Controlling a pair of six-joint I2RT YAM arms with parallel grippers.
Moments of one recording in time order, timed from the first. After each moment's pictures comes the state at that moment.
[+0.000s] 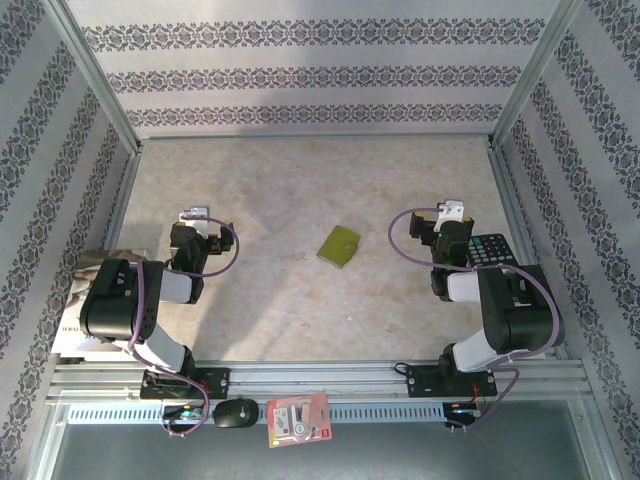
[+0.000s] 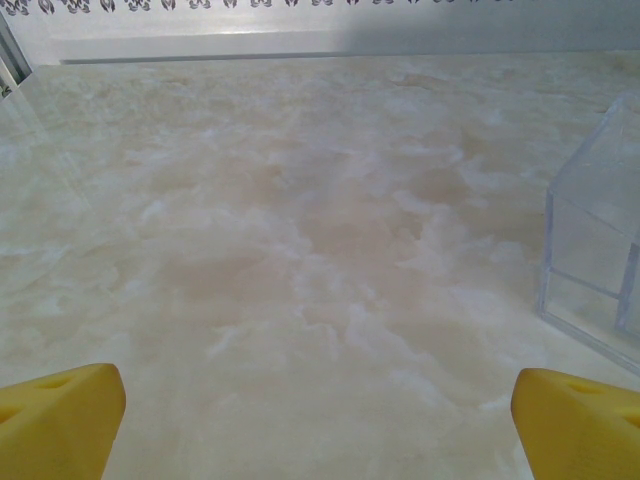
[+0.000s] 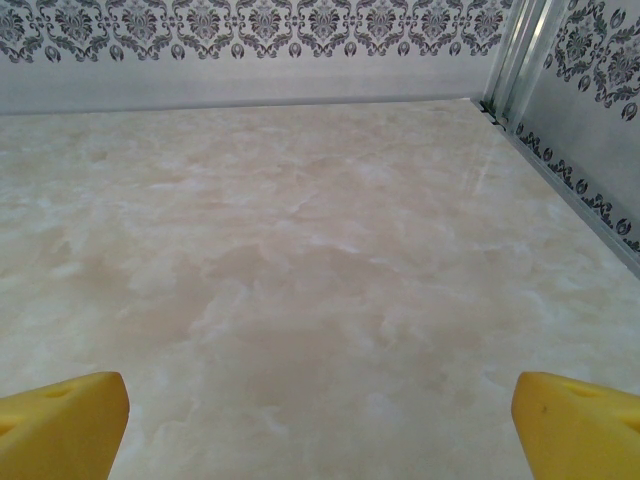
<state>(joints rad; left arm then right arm) 0.00 1.60 0.37 0.89 -0.05 -0.01 0.04 1.52 0.37 0.85 0.19 0.05</state>
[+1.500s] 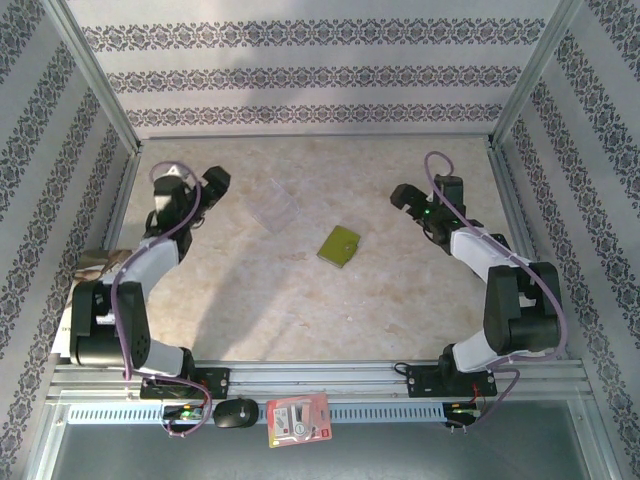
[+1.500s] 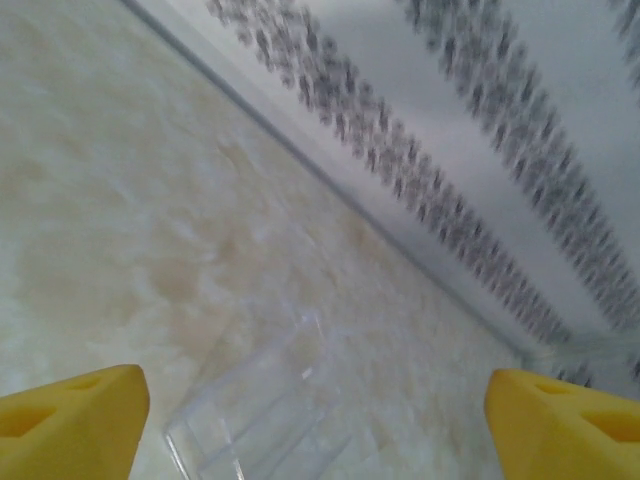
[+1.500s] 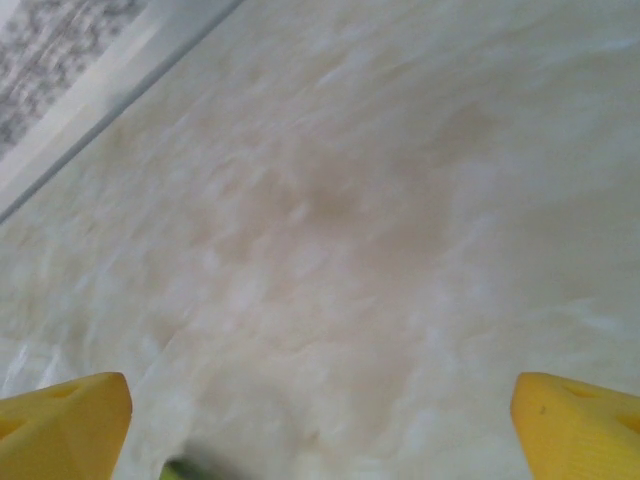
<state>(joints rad) 0.01 1.48 0.86 0.22 0.26 -0.79 0.07 1.52 0.85 0.00 -0.20 0.65</state>
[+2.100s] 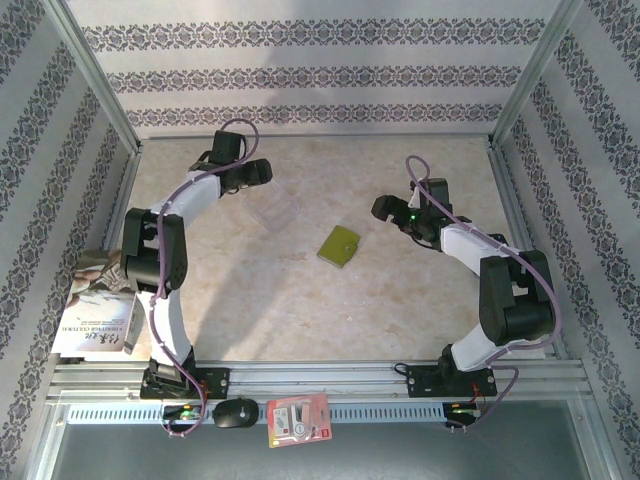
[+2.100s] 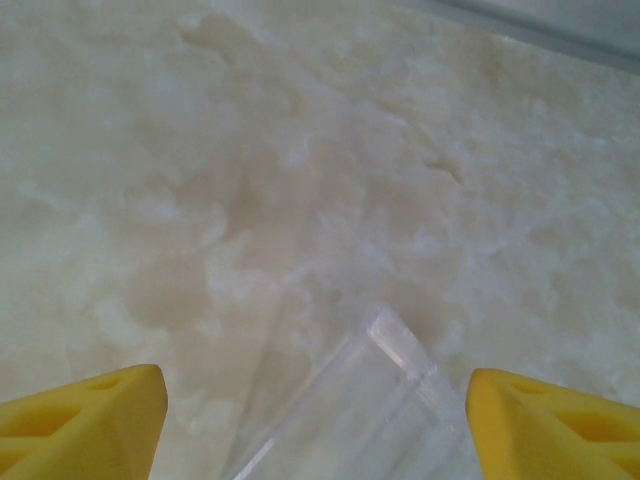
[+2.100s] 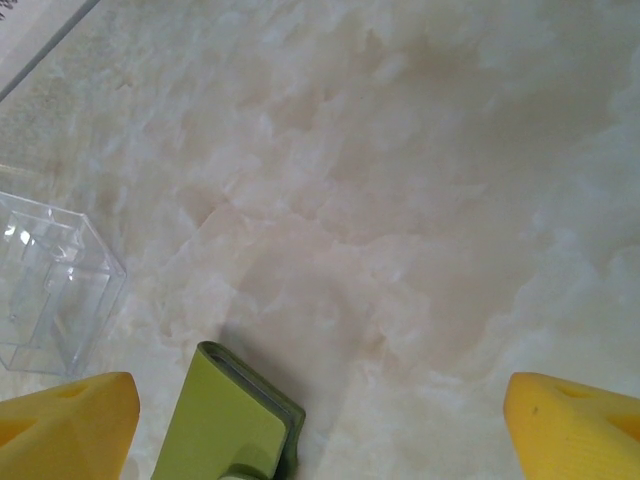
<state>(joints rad) -0.15 2.01 1.59 -0.39 0.10 -0.36 0.12 1.58 0.87 -0.07 -0.34 0.58</state>
